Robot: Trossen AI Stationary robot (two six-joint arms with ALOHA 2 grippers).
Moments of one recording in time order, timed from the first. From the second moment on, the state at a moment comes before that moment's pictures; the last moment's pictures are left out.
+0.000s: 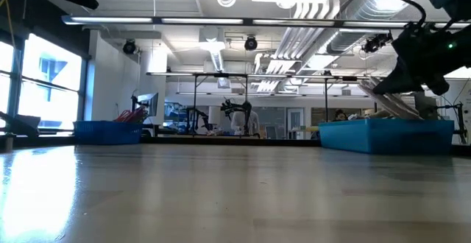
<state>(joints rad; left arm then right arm) -0.75 0.83 0.92 -1.23 -1.03 -0.36 -0.01 0.24 0.19 -0.48 0.71 0.55</state>
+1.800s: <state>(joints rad) -0.75 0.64 0.54 -0.95 -0.80 -0.27 -0.23 0.31 0.15 0.09 -0.01 0.27</state>
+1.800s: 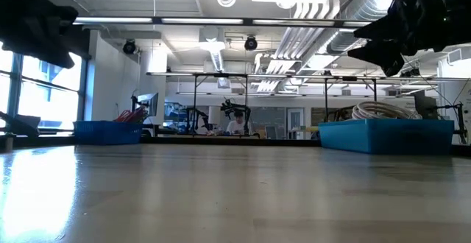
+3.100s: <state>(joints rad) -0.75 0.10 0.10 -0.21 -0.54 0.34 0.04 0.31 0.16 0.14 0.02 -0.11</state>
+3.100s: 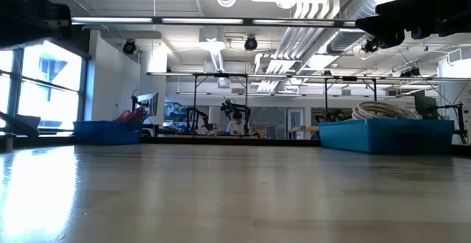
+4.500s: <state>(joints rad) -0.75 0.01 0.01 0.08 -0.12 0.55 0.04 0.34 0.29 -0.16 0.14 -0.10</state>
